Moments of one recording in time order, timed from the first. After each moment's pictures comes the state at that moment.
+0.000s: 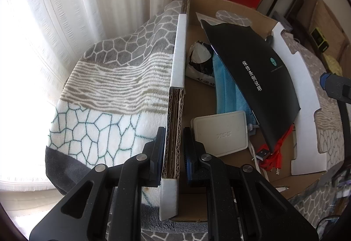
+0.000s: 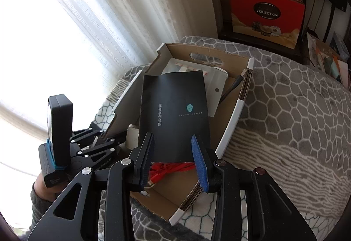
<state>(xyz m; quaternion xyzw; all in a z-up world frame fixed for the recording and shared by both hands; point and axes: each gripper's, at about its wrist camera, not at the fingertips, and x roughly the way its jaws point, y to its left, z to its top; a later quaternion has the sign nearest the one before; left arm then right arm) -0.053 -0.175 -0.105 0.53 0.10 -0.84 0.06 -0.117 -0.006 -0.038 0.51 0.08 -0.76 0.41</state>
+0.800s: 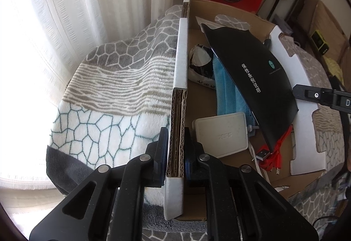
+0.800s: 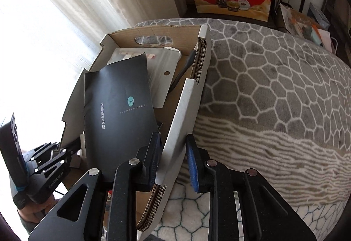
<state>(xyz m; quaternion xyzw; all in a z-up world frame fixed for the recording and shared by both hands) -0.050 -0.173 -0.100 0.52 0.10 -0.85 0.07 -0.150 0.016 -0.085 0.55 0.07 -0.76 0.34</state>
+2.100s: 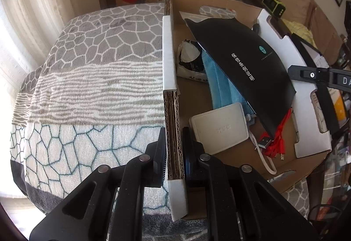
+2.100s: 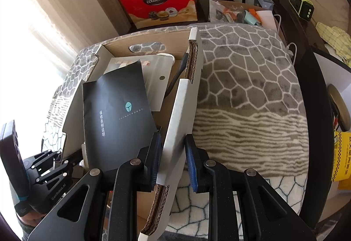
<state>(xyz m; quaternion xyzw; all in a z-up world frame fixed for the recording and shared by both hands) -0.077 0.019 -0.097 0.53 0.04 -0.85 -0.04 -0.167 0.222 -0.064 0.54 0.02 -0.81 0.25</state>
